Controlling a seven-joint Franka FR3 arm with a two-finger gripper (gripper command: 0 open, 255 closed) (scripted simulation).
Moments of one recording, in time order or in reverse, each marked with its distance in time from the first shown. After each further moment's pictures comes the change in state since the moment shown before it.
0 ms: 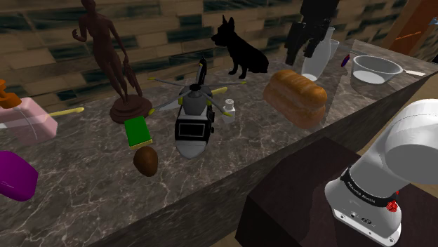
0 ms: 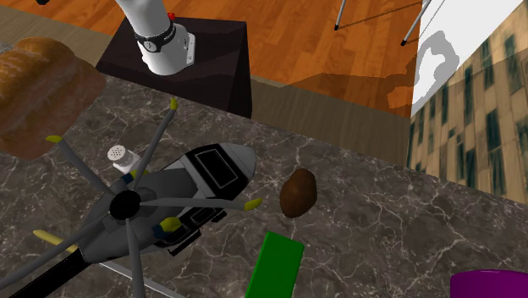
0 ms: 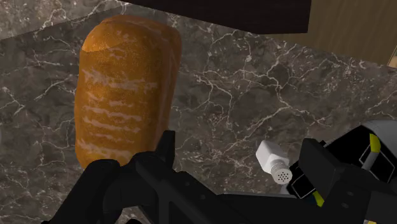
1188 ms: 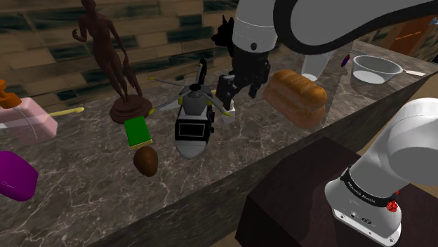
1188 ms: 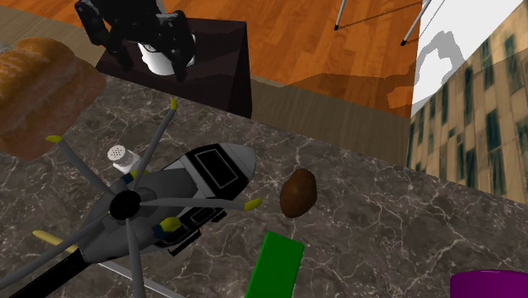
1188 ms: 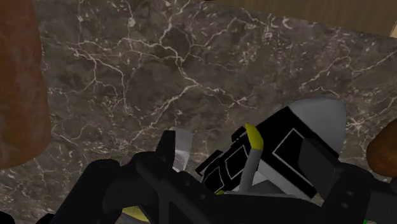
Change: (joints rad) arm 0.070 0.235 0.397 -0.028 0.101 0.375 0.421
